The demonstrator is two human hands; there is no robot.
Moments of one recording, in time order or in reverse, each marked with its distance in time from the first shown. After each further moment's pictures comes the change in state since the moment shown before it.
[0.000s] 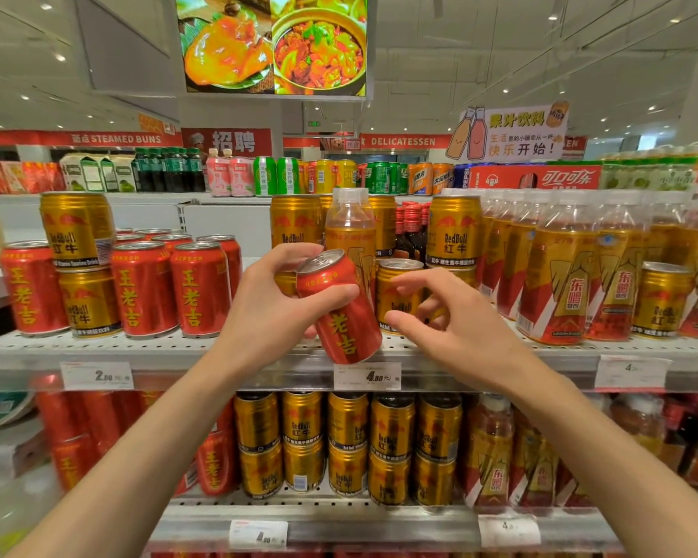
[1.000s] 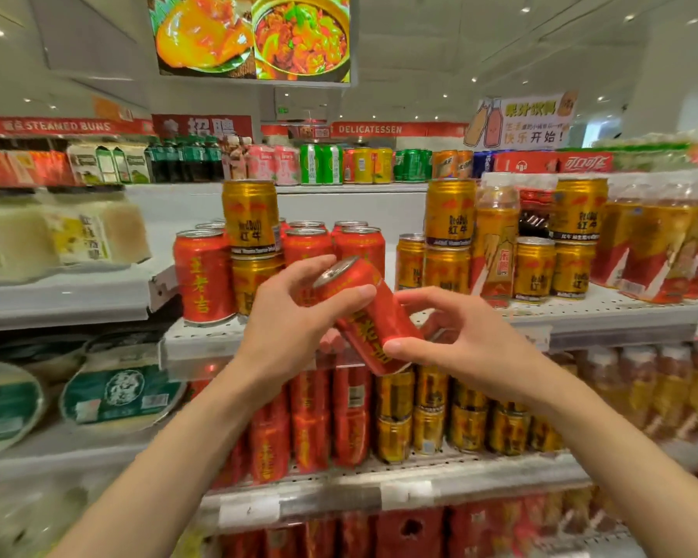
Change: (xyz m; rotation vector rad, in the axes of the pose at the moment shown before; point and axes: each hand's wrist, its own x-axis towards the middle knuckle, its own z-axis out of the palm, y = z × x) left_hand -0.022 -0.066 -0.201 -0.223 -0.097 -0.101; right_hand 0.007 -0.169 0.153 0.168 -0.172 0.205
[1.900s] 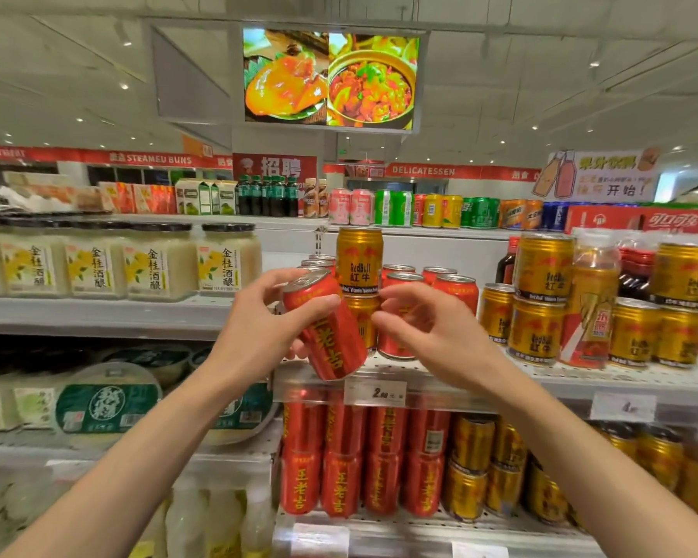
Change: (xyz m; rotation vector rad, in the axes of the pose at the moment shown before) left_hand 0.001 0.019 -0.135 0.171 0.158 0.011; right_hand 0.089 -0.069 0.081 -0.053 0.121 -0.214
